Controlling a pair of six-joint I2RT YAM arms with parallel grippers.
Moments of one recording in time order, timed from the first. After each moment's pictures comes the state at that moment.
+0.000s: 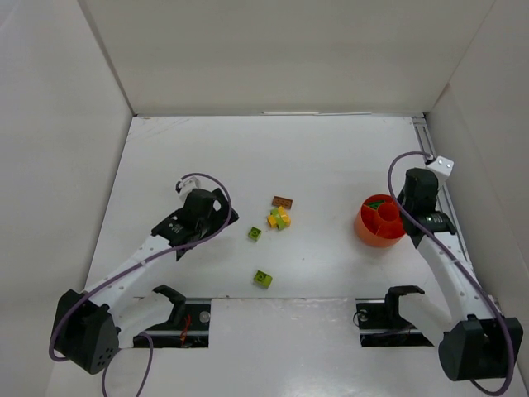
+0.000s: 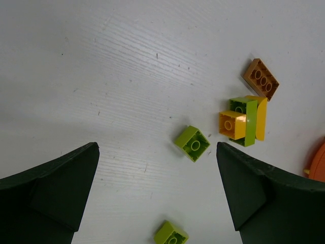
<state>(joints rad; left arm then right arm) -0.51 0.99 0.62 -0.44 -0.20 -0.93 0.05 0.92 0.72 -0.34 0.55 0.31</state>
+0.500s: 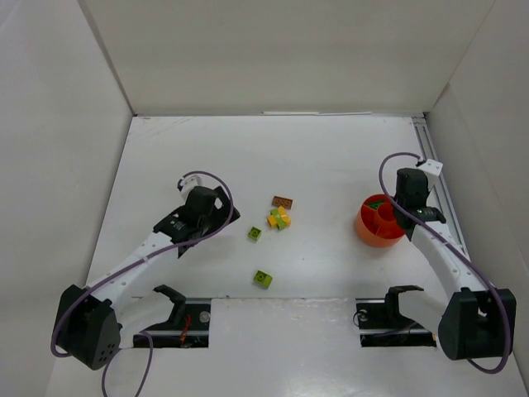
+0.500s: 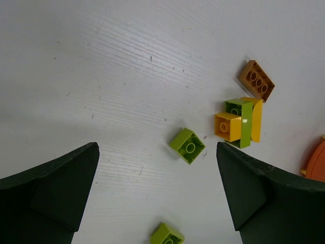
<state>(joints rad) -0.51 1.03 0.64 -0.43 -0.20 -0.93 0.05 1.06 0.69 -0.28 0.57 0.31</state>
